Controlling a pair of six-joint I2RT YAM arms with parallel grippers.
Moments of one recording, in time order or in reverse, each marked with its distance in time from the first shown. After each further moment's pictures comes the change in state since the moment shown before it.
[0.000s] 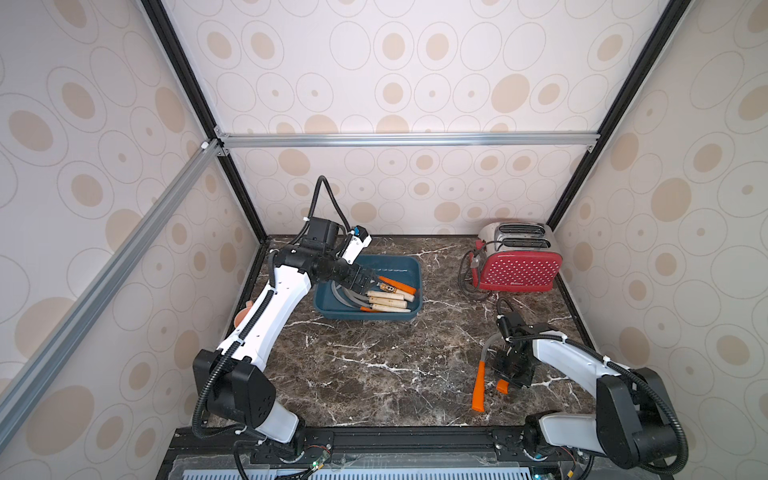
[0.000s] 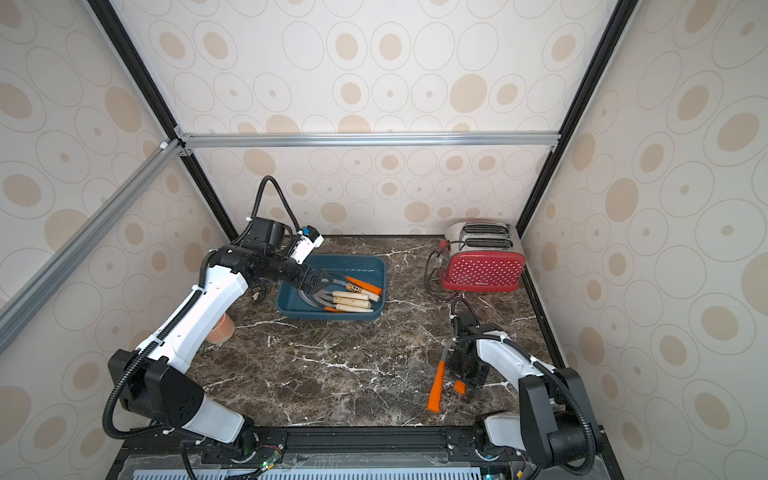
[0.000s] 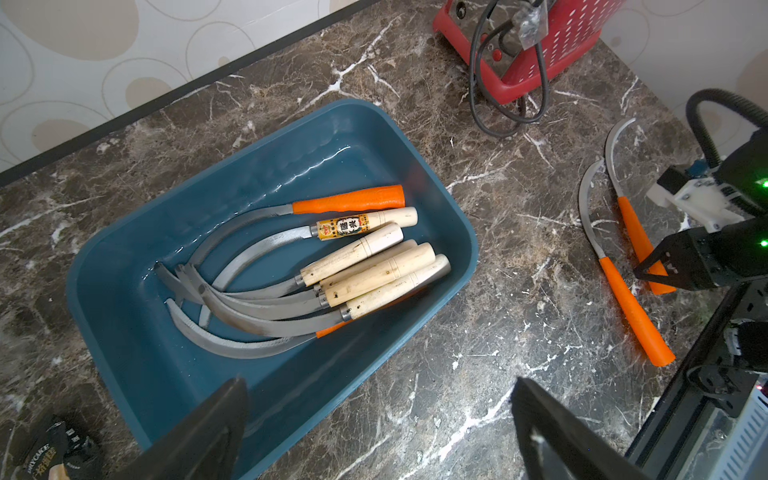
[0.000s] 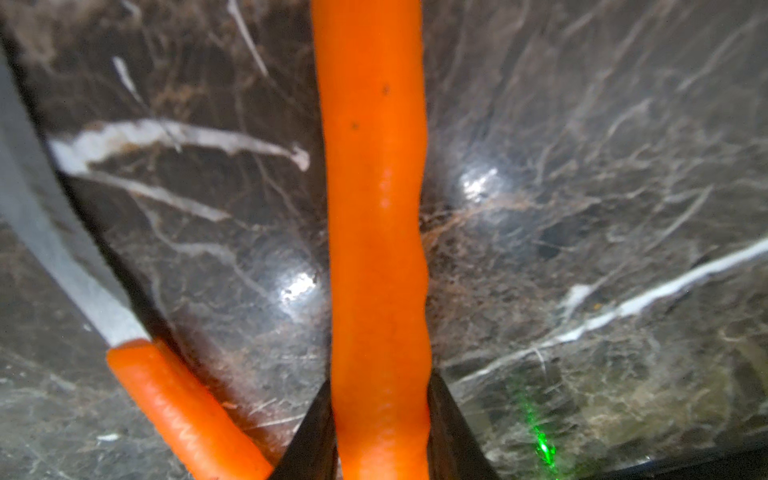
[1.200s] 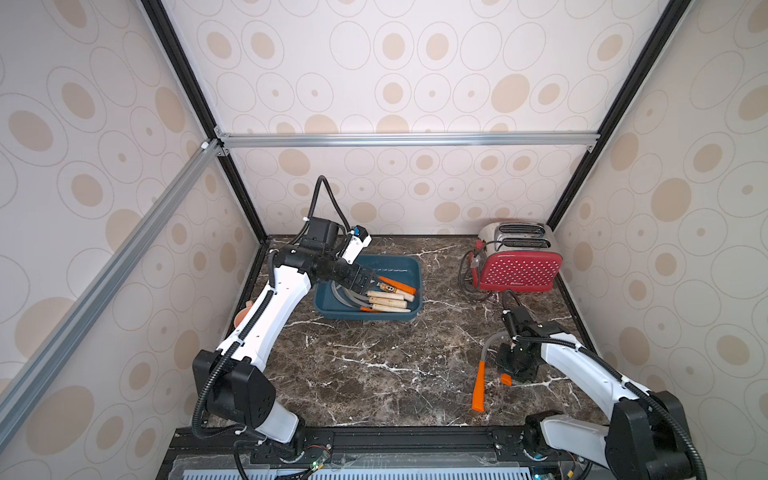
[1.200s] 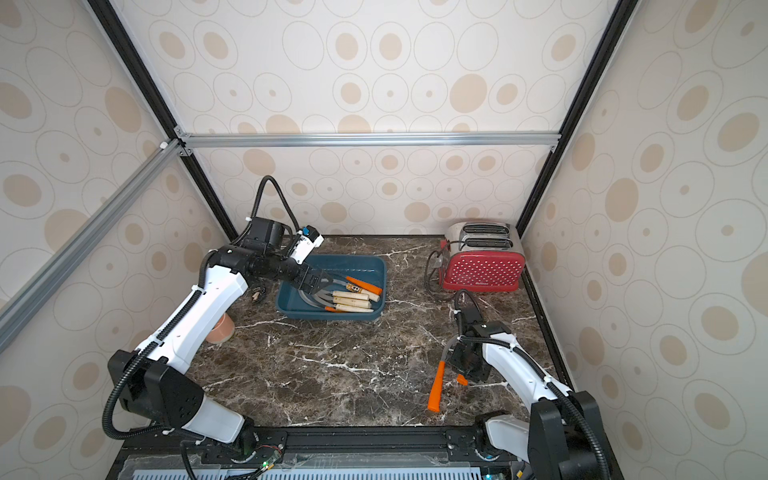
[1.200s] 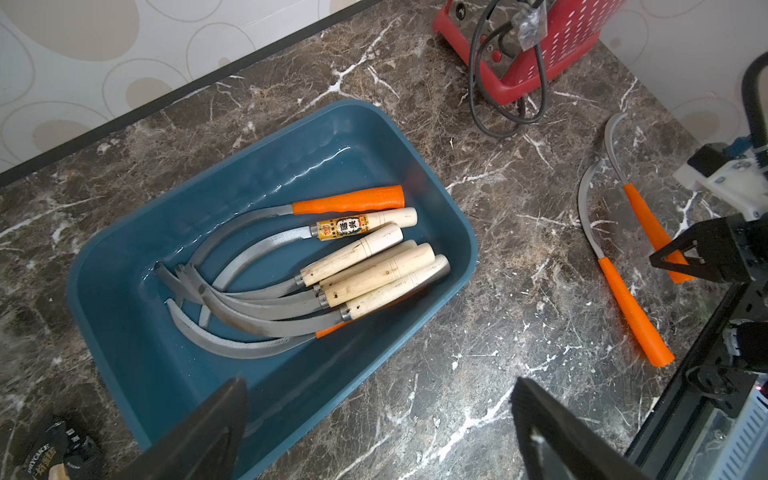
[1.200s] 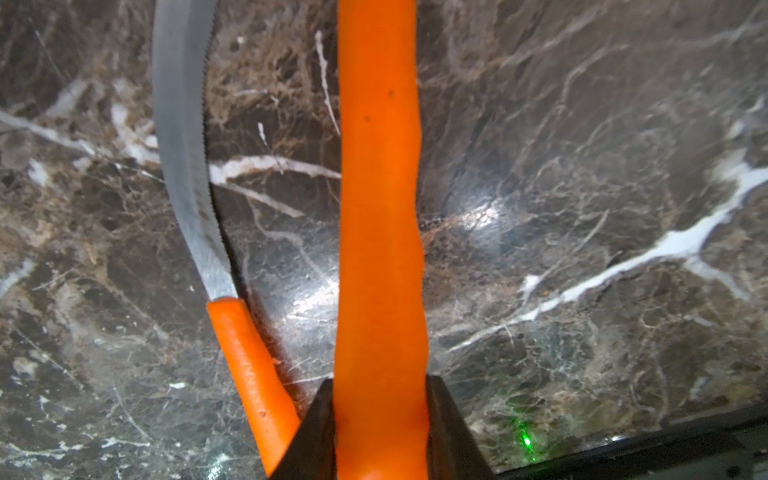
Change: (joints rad) left arm 0.000 -0.002 0.000 0.000 0.000 -0.001; right arm 0.000 -0.122 0.054 -0.076 0.037 -0.029
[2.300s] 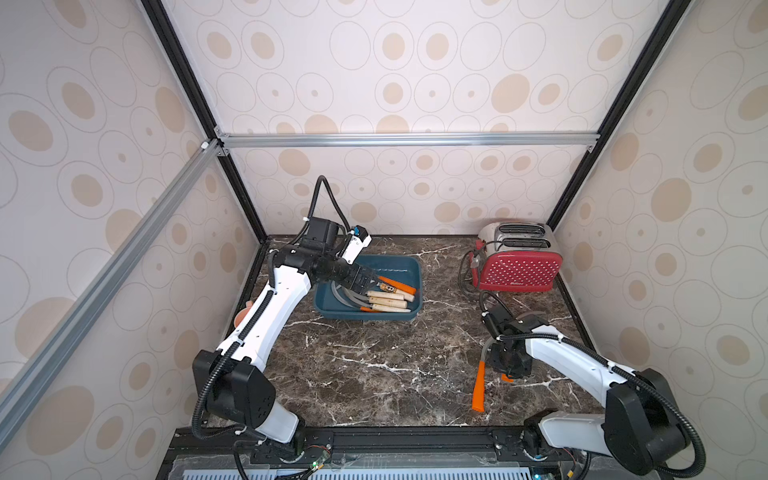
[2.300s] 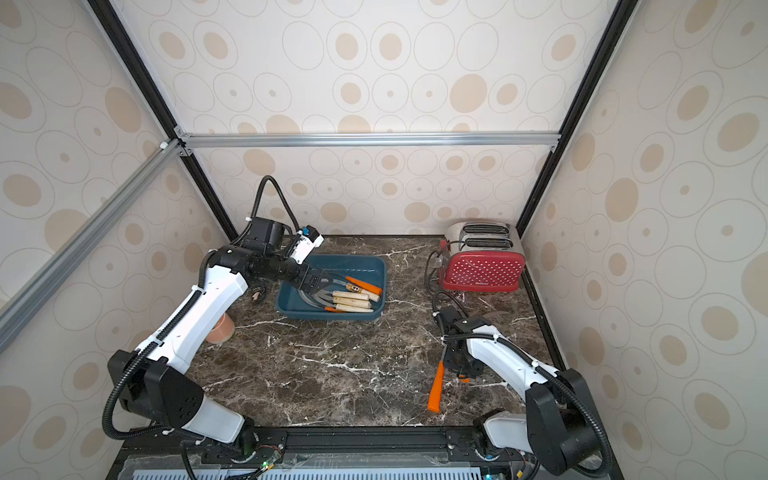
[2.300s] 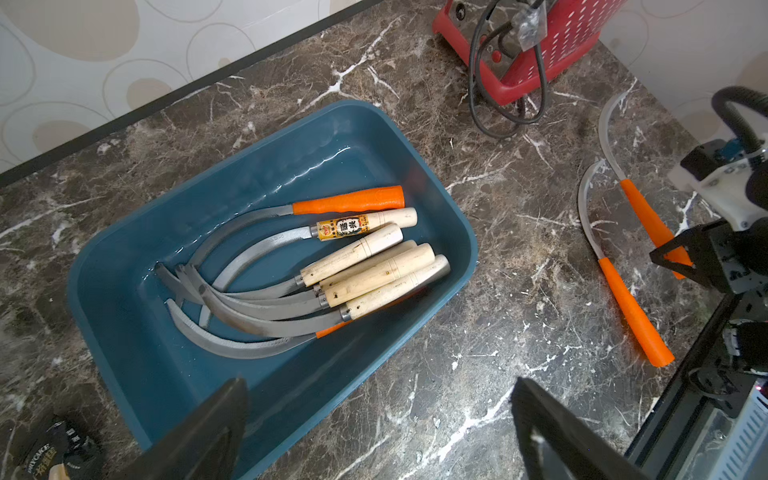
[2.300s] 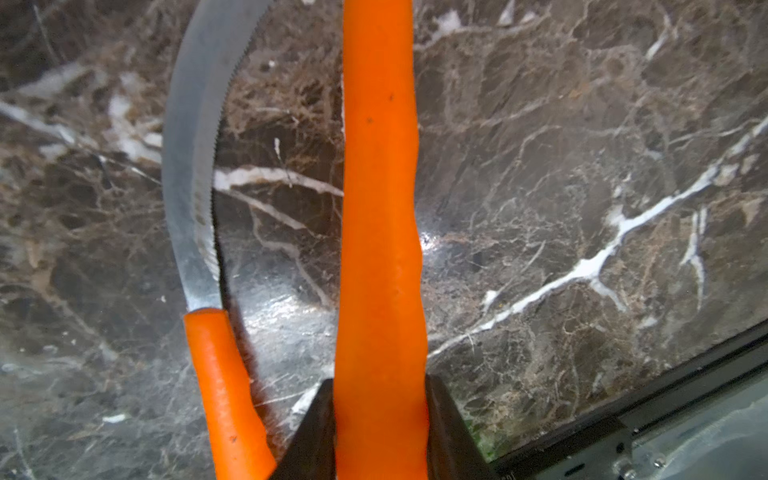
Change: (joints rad) left arm 0.000 0.000 0.000 0.000 0.000 0.000; right arm 0.199 0.094 0.067 -0.060 0.229 0.056
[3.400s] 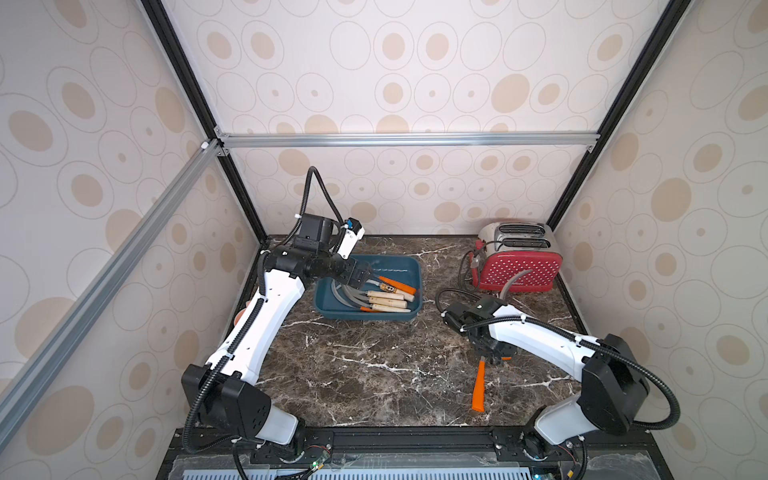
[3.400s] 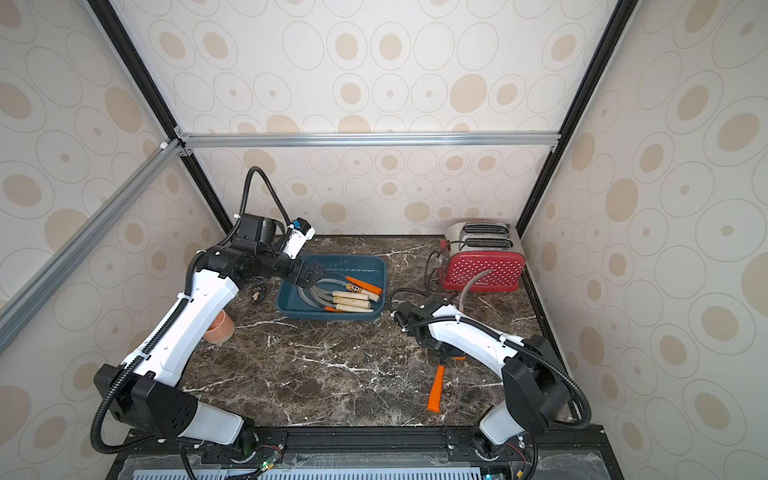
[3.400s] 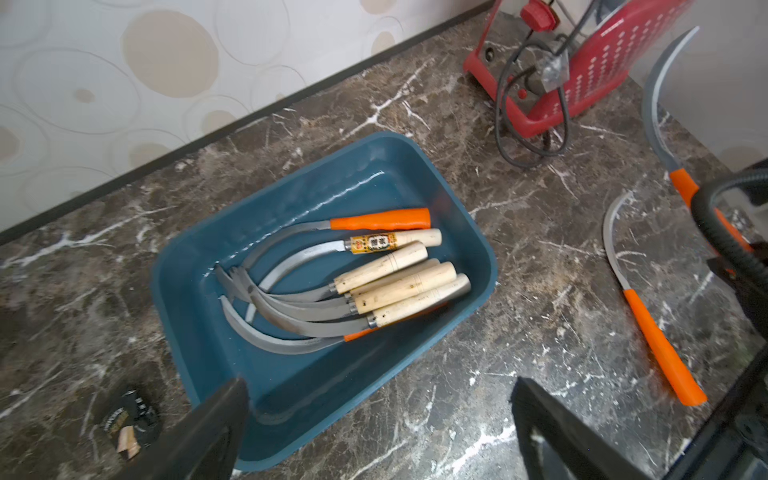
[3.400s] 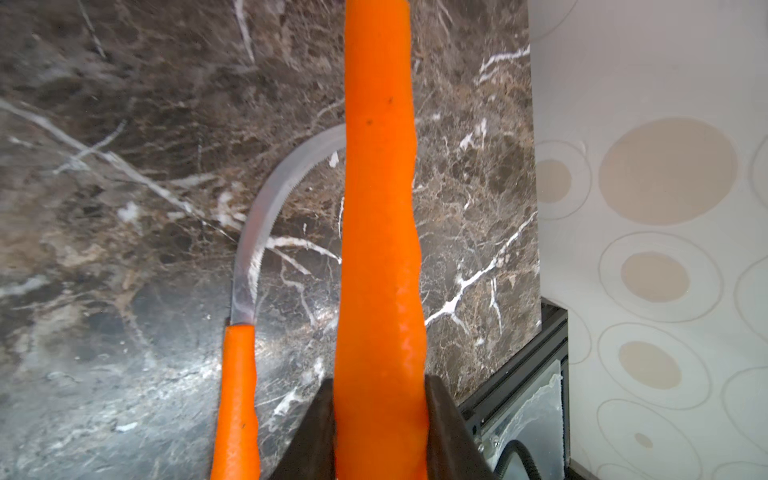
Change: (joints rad) left arm 0.010 -0.057 0.047 0.009 -0.122 -0.055; right arm 0.322 0.261 0.375 -0.340 0.384 0.155
